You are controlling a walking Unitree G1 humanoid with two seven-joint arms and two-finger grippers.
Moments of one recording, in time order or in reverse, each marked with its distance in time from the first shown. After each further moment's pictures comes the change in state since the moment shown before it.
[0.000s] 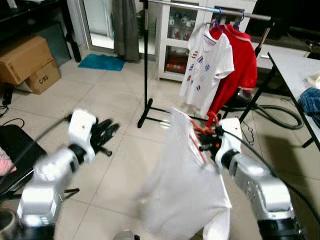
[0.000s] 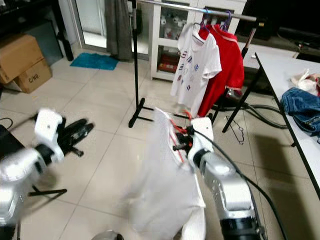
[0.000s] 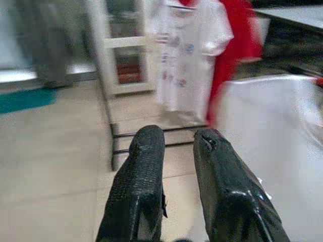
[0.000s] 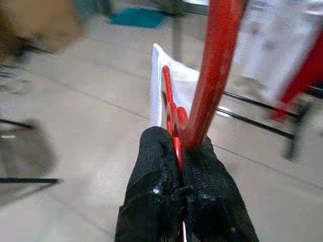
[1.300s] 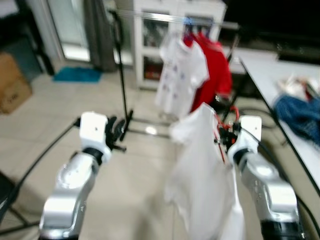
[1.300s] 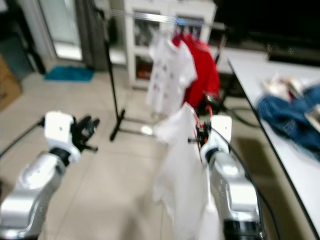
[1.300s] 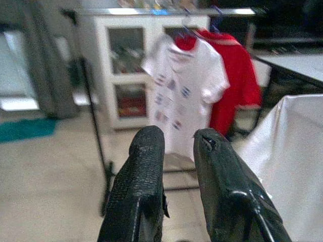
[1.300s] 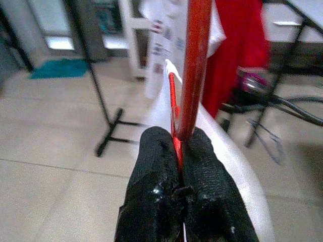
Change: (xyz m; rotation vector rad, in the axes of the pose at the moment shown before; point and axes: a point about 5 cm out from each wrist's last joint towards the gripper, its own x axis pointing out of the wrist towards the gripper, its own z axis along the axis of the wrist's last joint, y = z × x) left arm 0.005 -0.032 0.022 -0.038 -0.106 0.134; right arm -0.003 -0.014 0.015 0.089 -0.123 -0.148
